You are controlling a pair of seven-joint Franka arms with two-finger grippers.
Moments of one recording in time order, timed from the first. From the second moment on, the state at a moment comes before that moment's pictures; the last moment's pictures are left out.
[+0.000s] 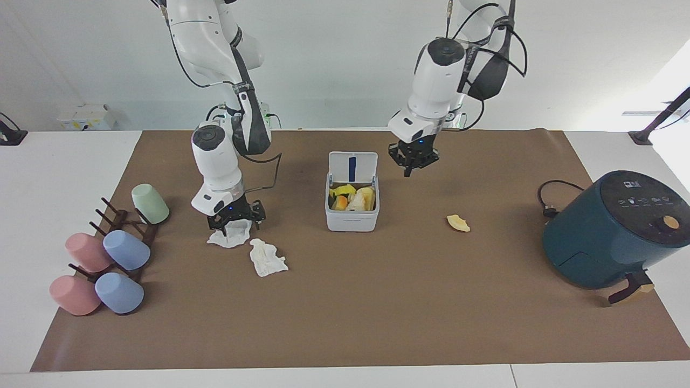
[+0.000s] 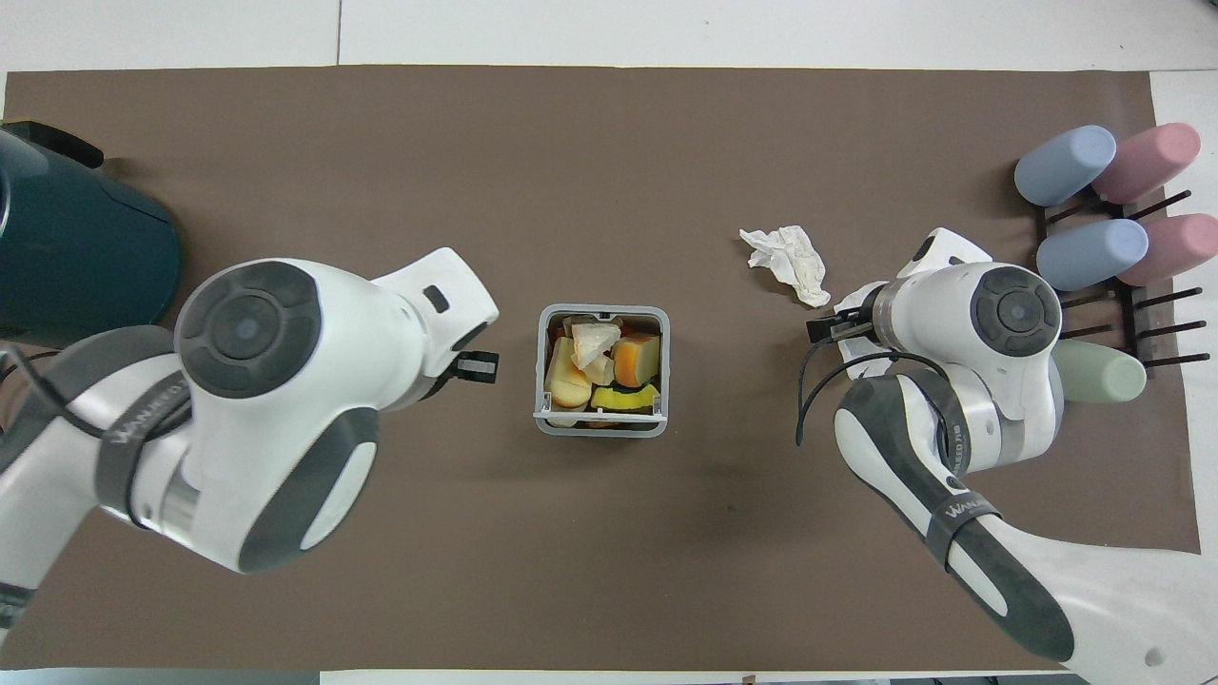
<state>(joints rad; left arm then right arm) -0.48 -0.06 -0.03 -1.98 -0.03 1.98 -0.32 0.16 0.20 -0.01 -2.22 -0.06 2.57 -0.03</state>
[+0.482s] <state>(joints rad) -0.23 -0.10 -0.02 -1.95 -0.03 1.89 -0.18 0.11 0.20 -0.01 -2.24 -0.06 2.57 -0.03</state>
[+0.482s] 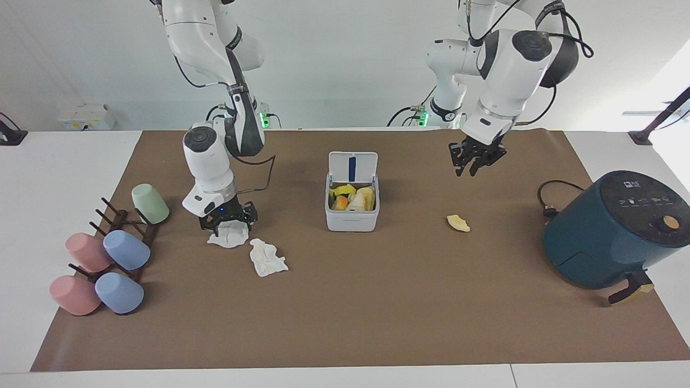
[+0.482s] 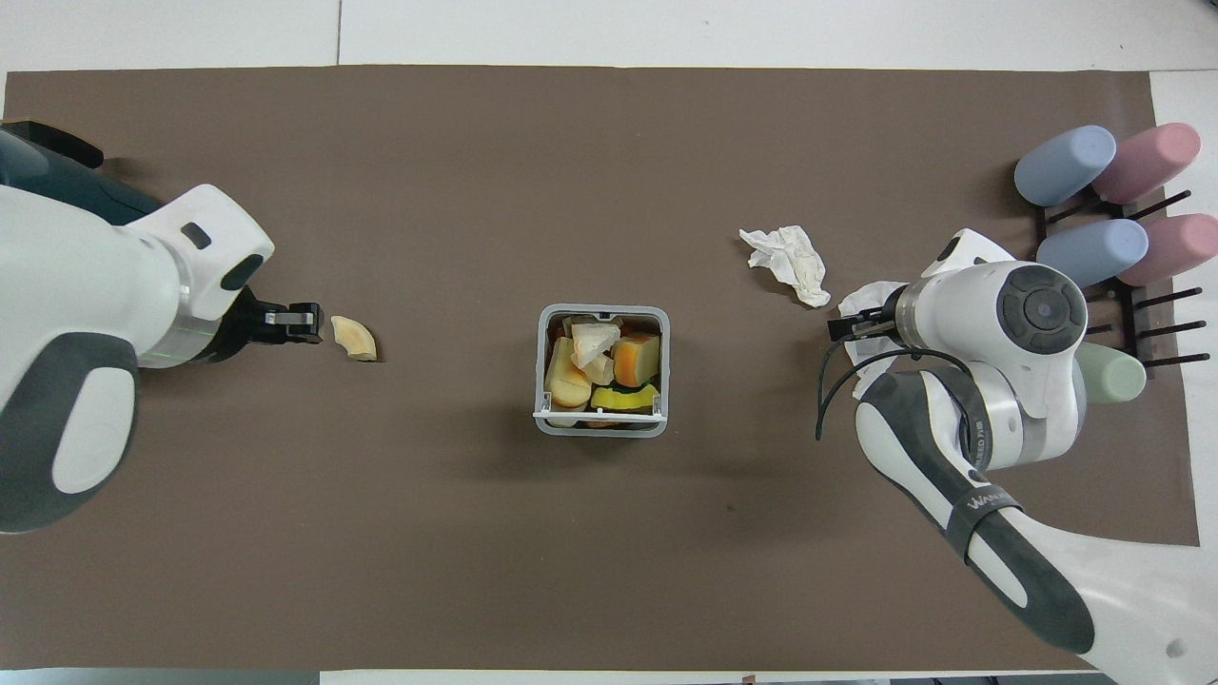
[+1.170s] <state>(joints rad) -0.09 -0.07 -0.02 -1.73 -0.03 1.73 -0.05 0.10 0.20 -0.01 -2.25 -0.06 2.57 -0.03</state>
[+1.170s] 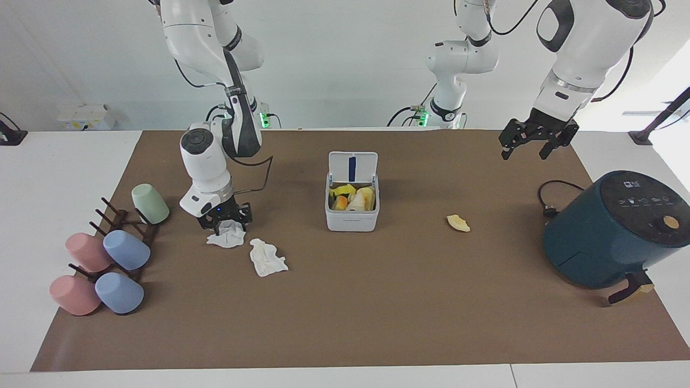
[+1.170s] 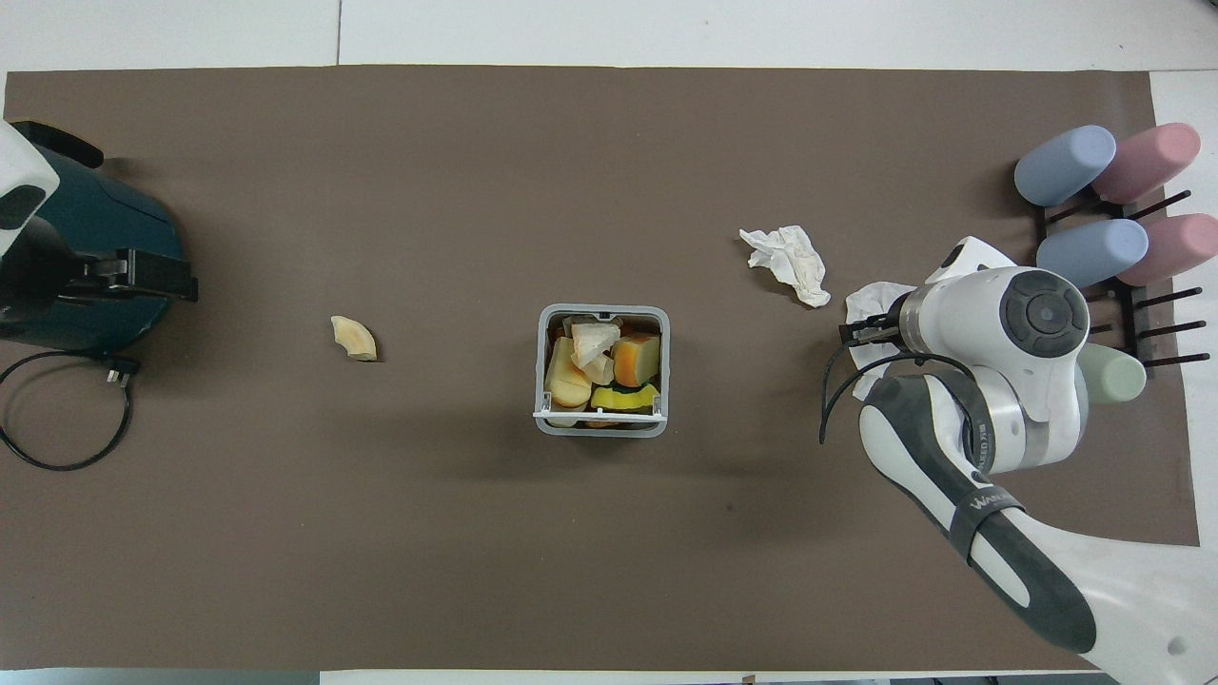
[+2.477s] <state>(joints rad) -0.18 0.17 -0.04 -2.17 -0.03 2.39 -0.17 0.47 0.19 0.01 -1.70 0.08 1.99 0.75</state>
